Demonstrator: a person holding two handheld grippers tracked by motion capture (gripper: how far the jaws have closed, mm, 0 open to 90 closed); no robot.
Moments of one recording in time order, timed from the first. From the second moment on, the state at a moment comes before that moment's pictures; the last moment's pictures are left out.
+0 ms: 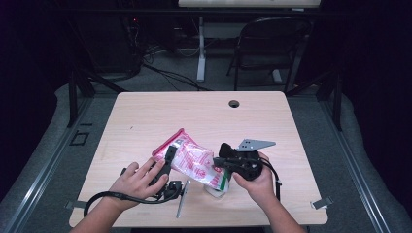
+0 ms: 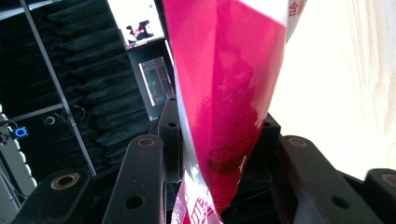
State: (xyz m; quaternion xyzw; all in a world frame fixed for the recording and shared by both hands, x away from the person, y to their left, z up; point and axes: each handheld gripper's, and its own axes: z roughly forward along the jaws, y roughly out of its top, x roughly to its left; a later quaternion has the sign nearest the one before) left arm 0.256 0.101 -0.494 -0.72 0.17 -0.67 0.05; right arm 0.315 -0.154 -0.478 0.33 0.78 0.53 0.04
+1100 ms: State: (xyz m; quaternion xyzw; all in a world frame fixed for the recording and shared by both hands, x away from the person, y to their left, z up) left arm 0.257 0.097 -0.493 -0.71 0.19 -0.67 0.07; right arm 0.317 -0.159 -0.484 0.34 0.79 0.51 0.03
